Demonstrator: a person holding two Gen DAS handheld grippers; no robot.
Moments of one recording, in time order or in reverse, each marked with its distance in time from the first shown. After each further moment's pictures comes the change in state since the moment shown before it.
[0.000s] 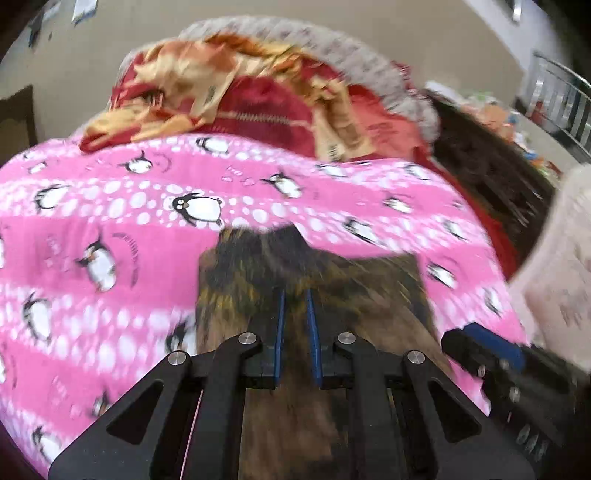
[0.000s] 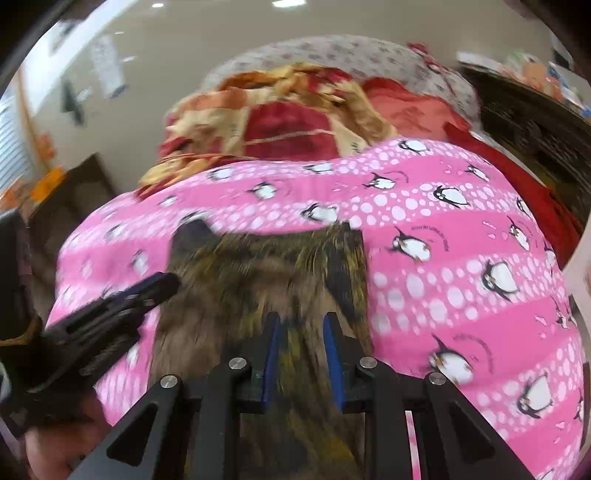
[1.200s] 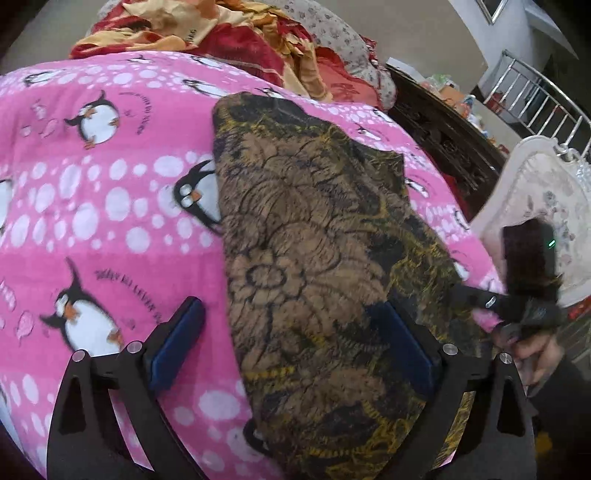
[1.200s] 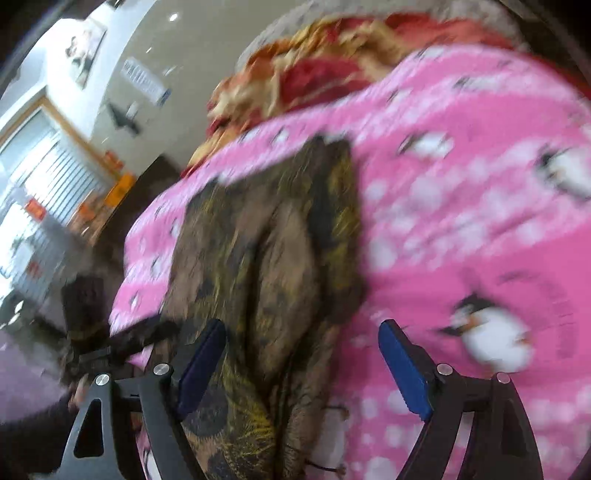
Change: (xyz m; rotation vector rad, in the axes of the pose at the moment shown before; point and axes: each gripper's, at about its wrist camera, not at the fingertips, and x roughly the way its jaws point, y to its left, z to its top) left arm -0.006 0.062 -0.097 0.014 0.117 -0.305; right arm 0.051 -0.098 -0.070 0.021 0.156 0.575
